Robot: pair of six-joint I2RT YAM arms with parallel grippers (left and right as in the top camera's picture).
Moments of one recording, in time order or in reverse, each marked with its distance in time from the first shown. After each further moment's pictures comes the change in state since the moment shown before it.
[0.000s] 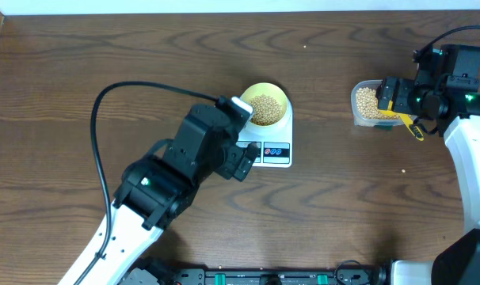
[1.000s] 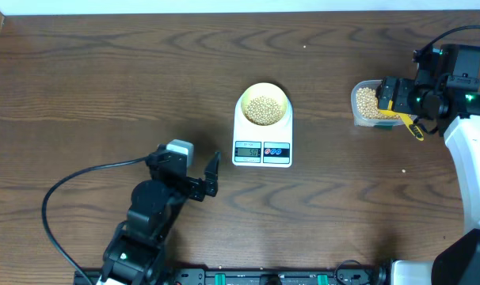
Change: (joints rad) left arm 0.240 -0.594 -0.793 0.671 0.043 -0.162; right arm 0.000 0.000 0.002 -0.001 -0.003 0.000
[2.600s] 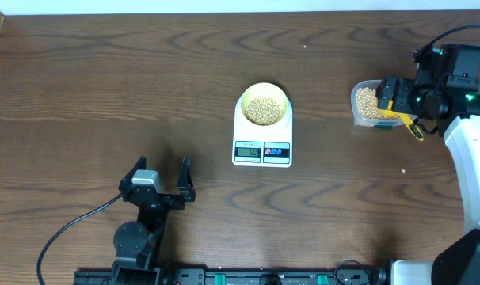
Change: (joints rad) left arm 0.242 -0.521 -0.342 0.077 0.018 -0.003; right arm 0.000 0.000 0.001 0.000 0.000 0.000
